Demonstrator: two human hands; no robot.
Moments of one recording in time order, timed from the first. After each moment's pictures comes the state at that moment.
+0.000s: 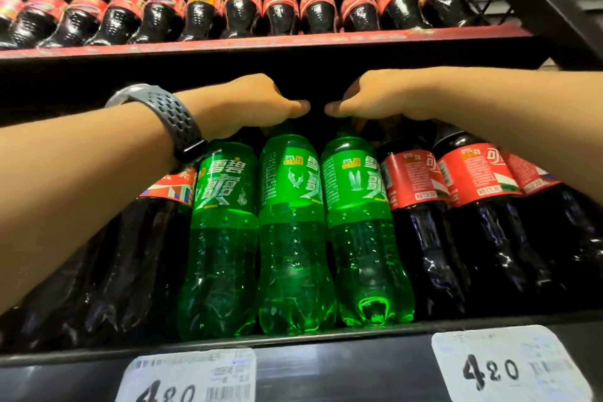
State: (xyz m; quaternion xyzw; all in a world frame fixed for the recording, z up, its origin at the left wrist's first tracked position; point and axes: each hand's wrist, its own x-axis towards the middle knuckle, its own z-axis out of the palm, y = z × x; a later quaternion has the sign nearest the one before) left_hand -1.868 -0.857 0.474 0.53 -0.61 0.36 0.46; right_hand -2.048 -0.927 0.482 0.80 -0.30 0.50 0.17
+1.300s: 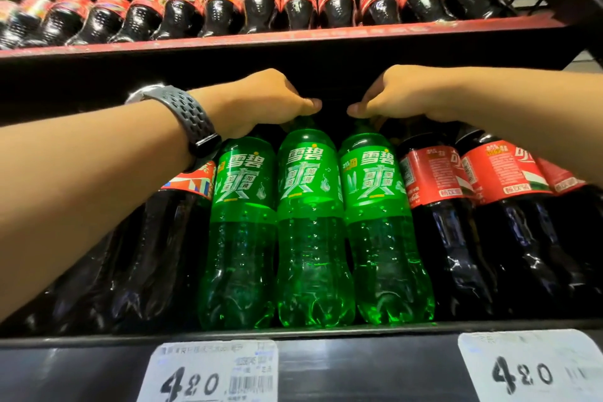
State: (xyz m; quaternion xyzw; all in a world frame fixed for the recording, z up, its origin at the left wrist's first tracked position) left_hand -1.858 -0.857 0.474 0.51 -0.63 0.32 0.49; right_hand -2.048 -0.936 0.480 0.79 -0.27 0.53 0.13
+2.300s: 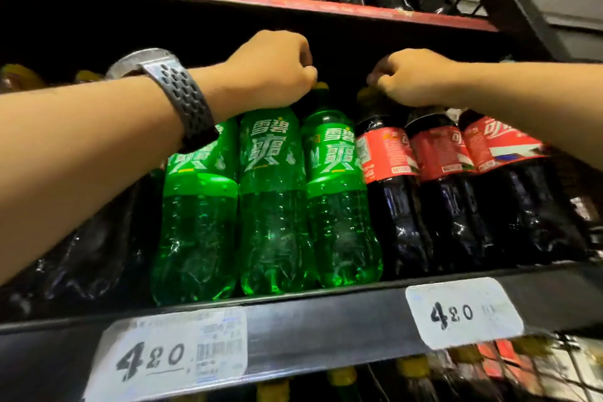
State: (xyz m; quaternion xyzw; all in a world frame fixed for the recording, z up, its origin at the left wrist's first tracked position) left_hand -1.895 -0.868 0.462 0.40 -0.64 0.51 0.41; right_hand -2.099 -0.934 0.466 0.68 -0.40 0.52 0.32
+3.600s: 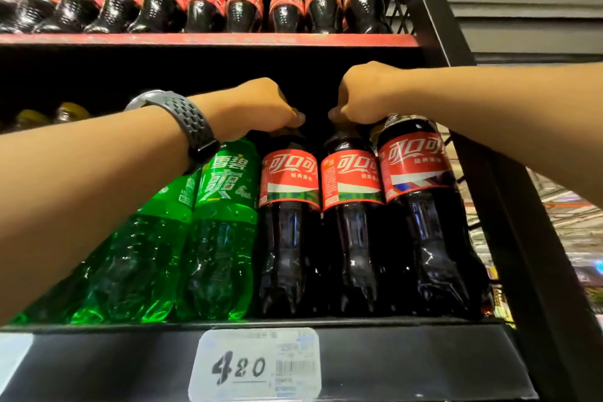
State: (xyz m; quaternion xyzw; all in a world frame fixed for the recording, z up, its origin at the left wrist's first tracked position) left_hand -1.999 -0.915 0.469 0.52 -0.64 0.31 0.48; right_hand -2.167 -0.956 0.483 0.74 -0.38 0.42 0.37
